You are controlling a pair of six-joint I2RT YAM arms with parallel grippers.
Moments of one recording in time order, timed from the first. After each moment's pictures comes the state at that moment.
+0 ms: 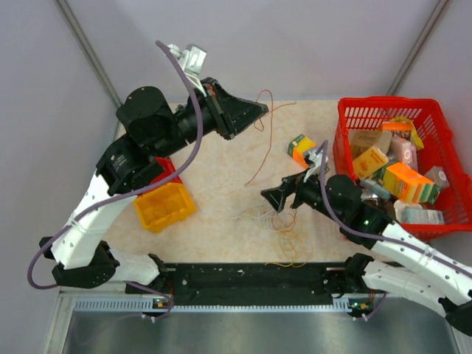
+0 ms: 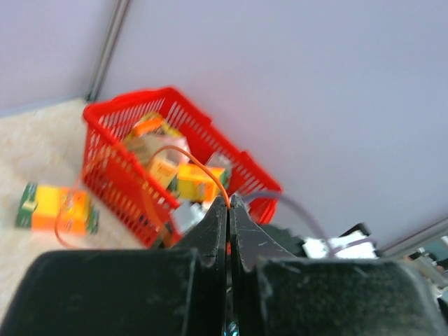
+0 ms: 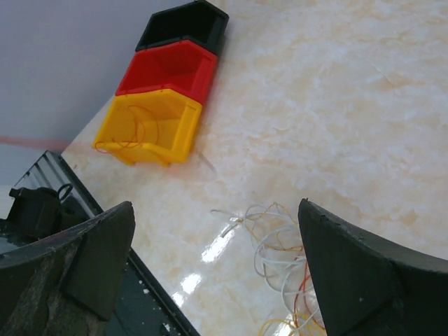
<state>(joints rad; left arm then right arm) -0.89 1.32 1.91 -0.48 0.13 -0.59 0.85 0.74 0.69 -0.12 0.05 0.42</state>
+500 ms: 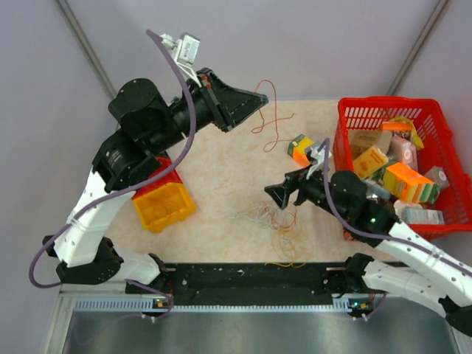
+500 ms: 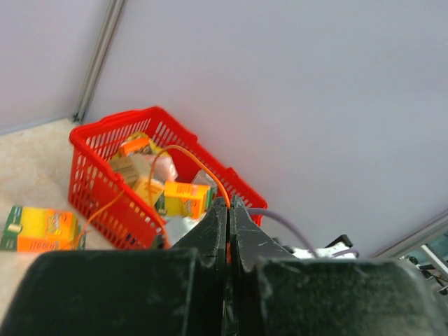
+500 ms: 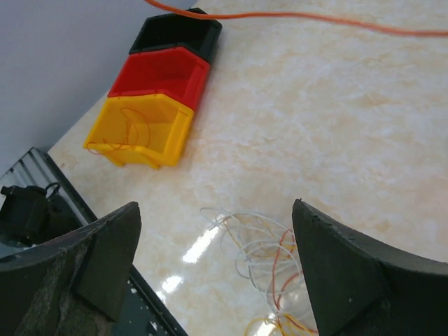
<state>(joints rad) -0.88 1.38 2.07 -0.46 0.16 -0.63 0.85 0.82 0.76 -0.08 0.02 0.35</state>
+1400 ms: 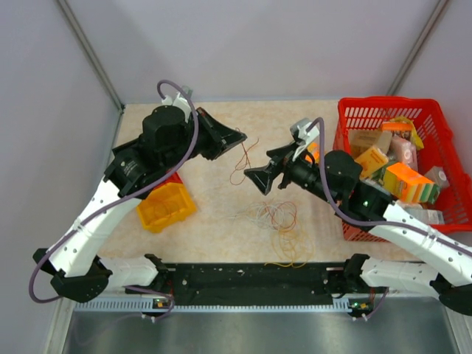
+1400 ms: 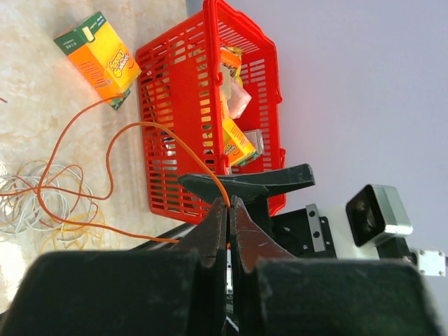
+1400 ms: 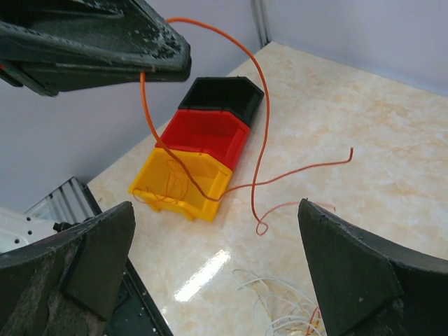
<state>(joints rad) -0.74 1.22 1.64 -0.67 0.03 -1.14 0.95 0.98 1.07 -0.12 0.05 0.27</state>
